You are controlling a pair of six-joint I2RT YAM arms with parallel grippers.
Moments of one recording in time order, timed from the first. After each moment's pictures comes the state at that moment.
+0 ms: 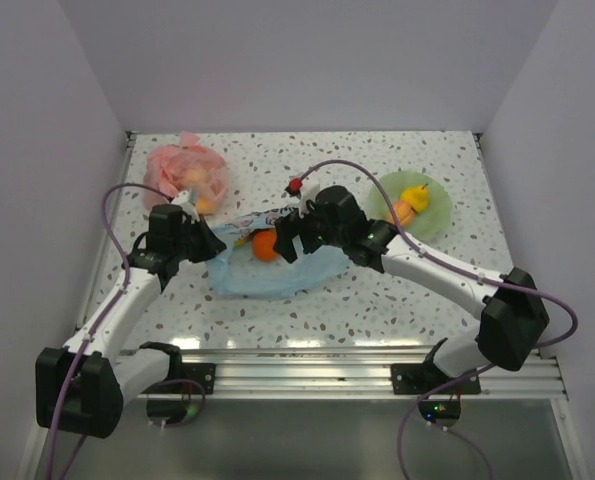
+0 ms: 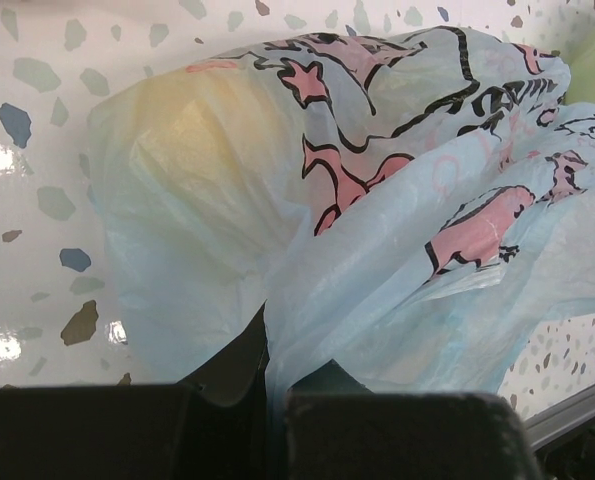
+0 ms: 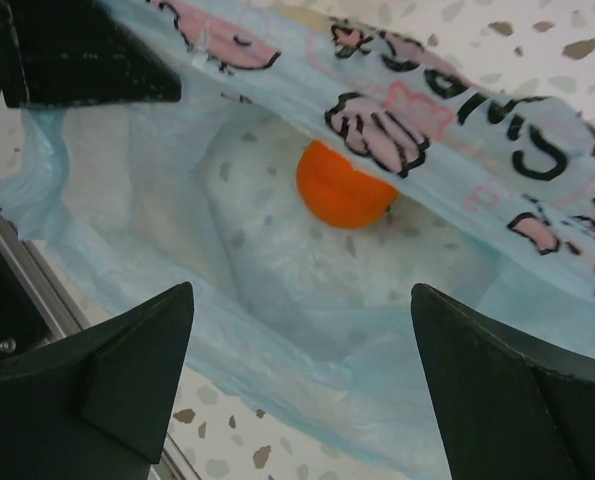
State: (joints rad) left arm -0.15 1.07 0.68 -0.30 0.25 -0.49; right arm 0.80 1.46 1.15 -0.21 -0.10 0.19
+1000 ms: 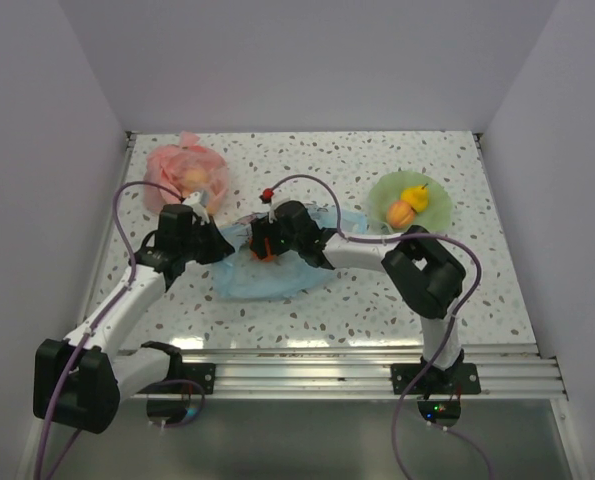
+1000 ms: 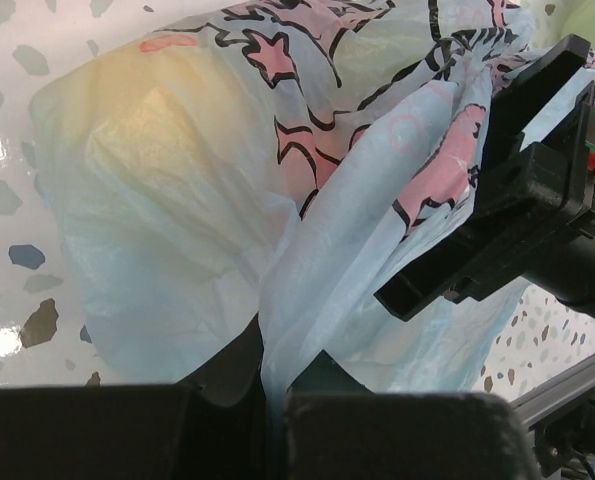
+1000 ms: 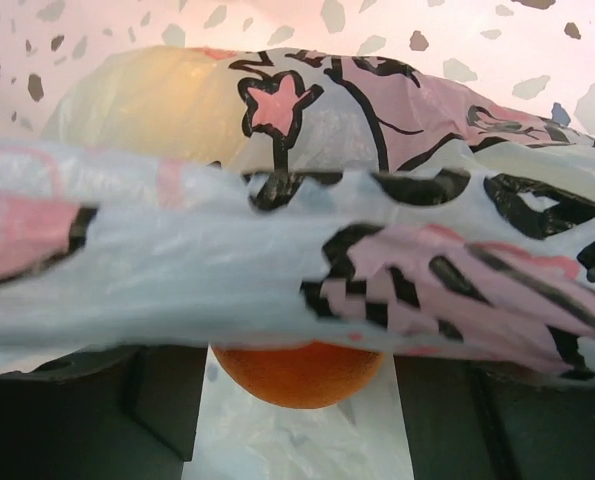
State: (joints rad) left arm -0.22 1.10 0.69 -0.30 0.25 -0.50; right arm 0.85 1.97 1.21 0.19 0.02 0.35
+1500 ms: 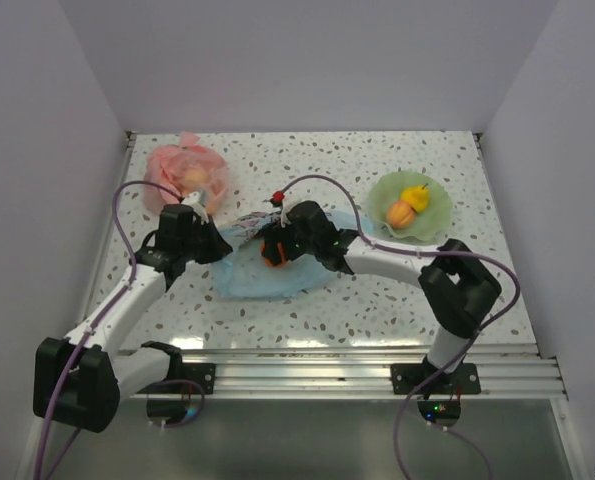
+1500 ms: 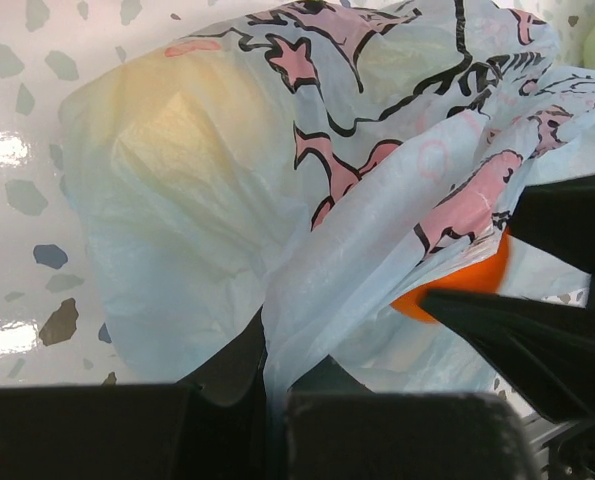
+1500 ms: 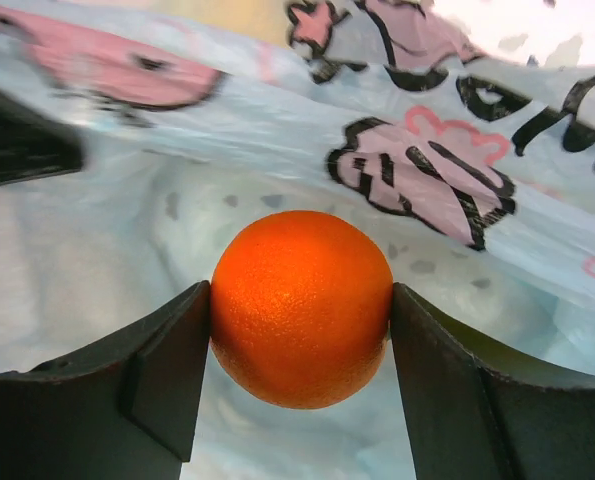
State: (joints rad) left arm -0.22 1.10 0.69 -0.30 0.21 -0.49; right arm 0.85 1.78 1.10 0.08 -0.02 0.30
